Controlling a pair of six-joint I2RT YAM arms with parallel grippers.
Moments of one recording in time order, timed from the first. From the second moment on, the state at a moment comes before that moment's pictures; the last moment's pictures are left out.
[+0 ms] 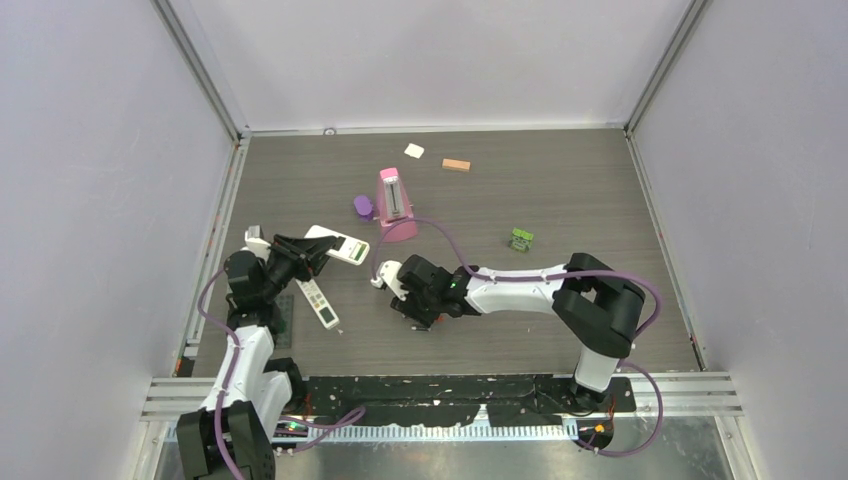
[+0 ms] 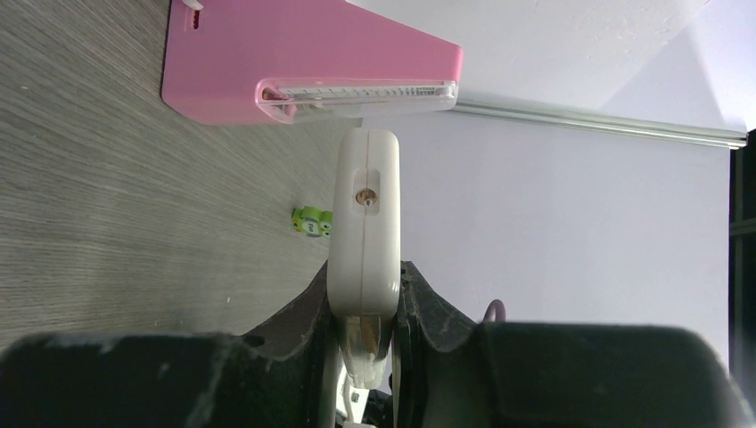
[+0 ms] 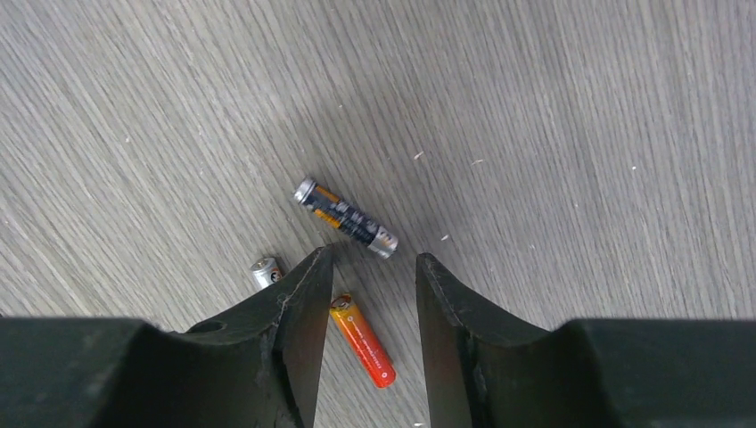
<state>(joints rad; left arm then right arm) 0.21 0.84 0.26 0.36 0.70 -1.43 1.08 1.76 1.01 -0.21 0.03 -0.11</state>
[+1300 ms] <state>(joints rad) 0.22 0.88 0.33 0.21 0.69 -1.25 1.09 1.87 1.16 -0.28 -0.07 -0.27</state>
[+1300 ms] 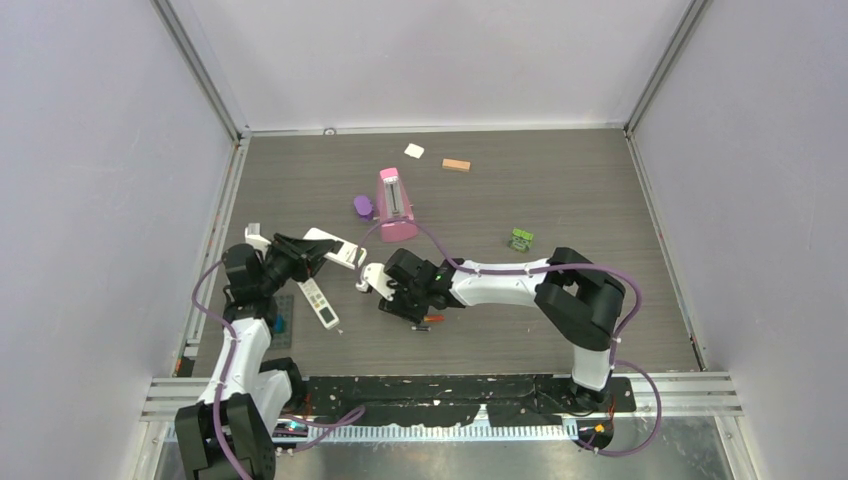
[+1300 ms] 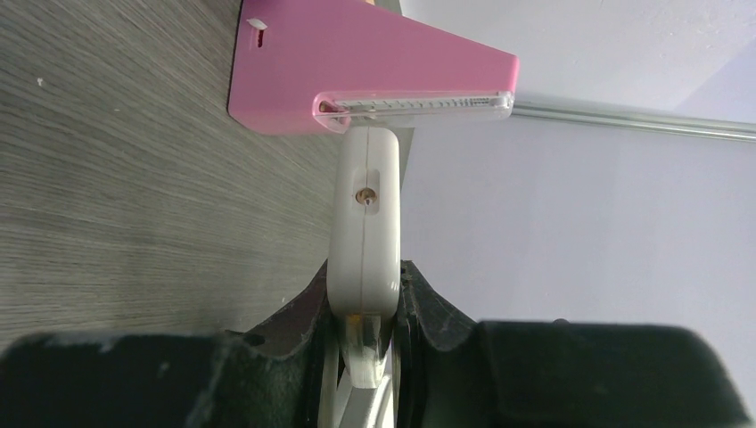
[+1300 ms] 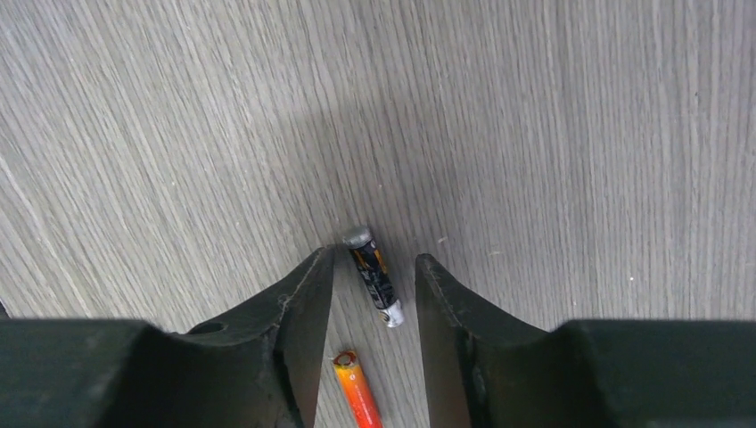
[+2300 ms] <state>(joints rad) 0.22 0.94 0.33 0.19 0.73 -1.20 1.00 1.78 1.07 -0.31 -0.09 -0.23</state>
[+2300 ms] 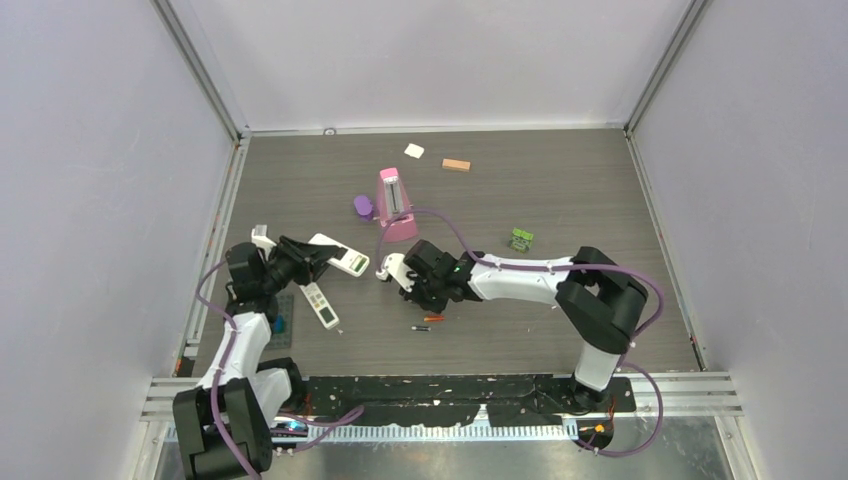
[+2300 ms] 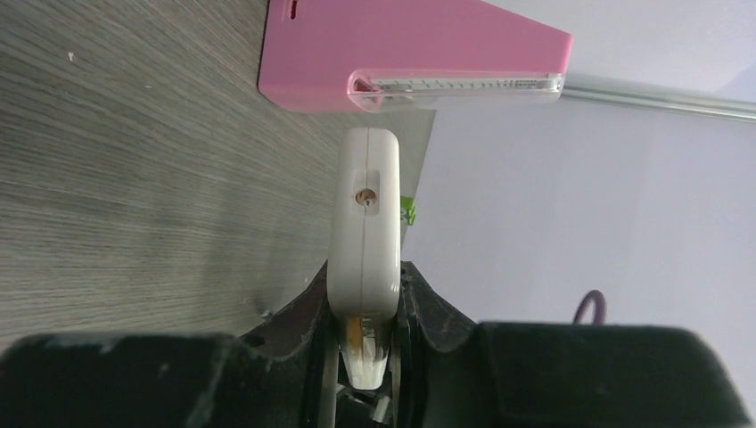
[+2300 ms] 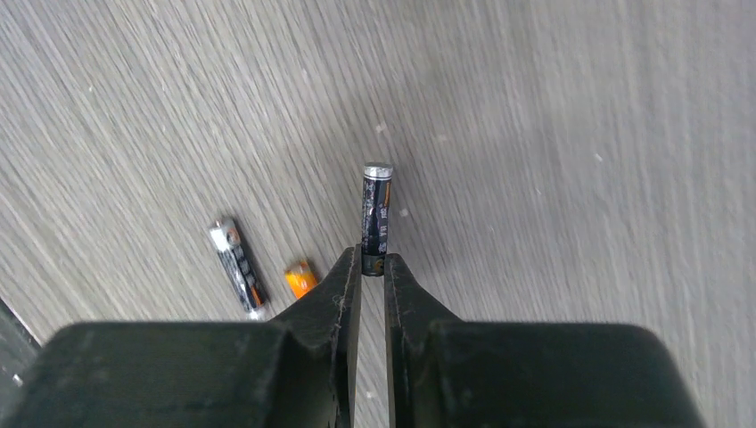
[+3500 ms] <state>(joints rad) -0.23 1.13 0.51 0.27 0.96 -0.96 1.31 1.48 1.37 -0.84 0.36 -0.34</state>
